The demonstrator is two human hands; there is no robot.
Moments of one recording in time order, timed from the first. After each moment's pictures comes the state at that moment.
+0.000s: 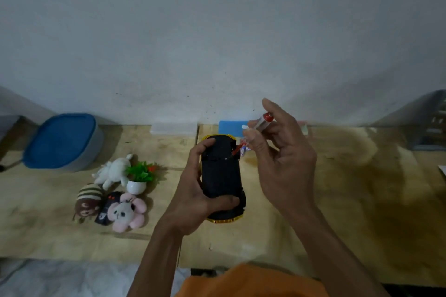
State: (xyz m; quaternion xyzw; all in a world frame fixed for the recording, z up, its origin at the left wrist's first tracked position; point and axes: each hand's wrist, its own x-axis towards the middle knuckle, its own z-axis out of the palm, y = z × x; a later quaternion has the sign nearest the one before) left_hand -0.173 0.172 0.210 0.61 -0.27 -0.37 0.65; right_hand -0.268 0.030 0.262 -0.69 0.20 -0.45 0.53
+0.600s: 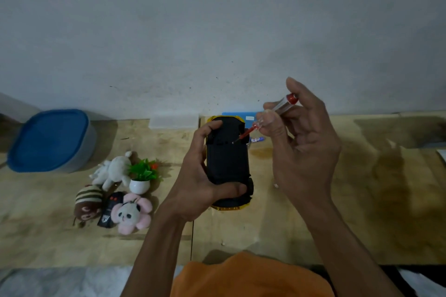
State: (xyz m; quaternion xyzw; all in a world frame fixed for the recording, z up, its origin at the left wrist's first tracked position) left_hand -0.125 0.180 0.217 0.60 -0.30 -0.40 0.63; right_hand -0.236 0.050 0.271 -0.65 0.24 -0.49 0.53
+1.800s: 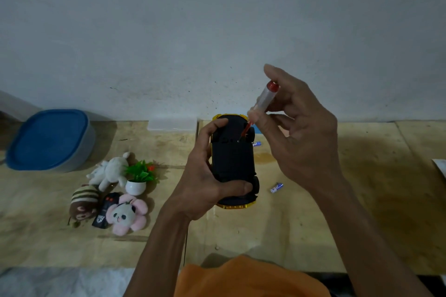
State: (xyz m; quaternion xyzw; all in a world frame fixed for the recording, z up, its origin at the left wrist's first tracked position) left_hand -0.137 0.163 0.229 0.59 -0.28 -0.40 0.64; right_hand -0.237 0.015 0.294 -0.79 0.12 -0.41 0.44
